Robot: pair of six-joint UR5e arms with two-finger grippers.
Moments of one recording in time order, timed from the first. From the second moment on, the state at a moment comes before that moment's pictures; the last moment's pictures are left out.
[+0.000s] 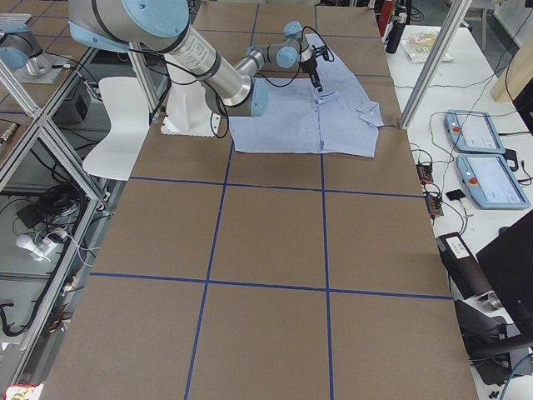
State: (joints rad) left arm -1.54 -1.57 -1.87 -1.59 -2.43 0.19; right arm 0.45 -0.28 0.87 -1.32 1.36 1.19
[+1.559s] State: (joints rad) left arm -1.53 -1.62 -1.59 -1.99 -2.43 0.00; right arm 0.72 -0.44 1.13 -1.52 1.82 1.00
